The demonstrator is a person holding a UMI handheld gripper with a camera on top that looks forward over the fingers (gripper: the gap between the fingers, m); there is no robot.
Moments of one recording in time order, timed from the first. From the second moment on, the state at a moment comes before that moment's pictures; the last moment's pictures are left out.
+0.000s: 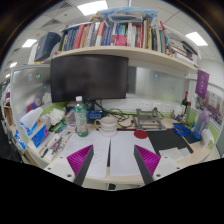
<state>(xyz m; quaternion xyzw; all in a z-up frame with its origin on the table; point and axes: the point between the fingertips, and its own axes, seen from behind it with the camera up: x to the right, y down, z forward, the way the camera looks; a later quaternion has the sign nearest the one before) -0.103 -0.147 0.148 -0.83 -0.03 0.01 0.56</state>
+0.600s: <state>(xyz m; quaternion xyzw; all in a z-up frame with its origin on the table) -0.291 0.102 0.098 -0.80 -0.04 0.05 0.59</state>
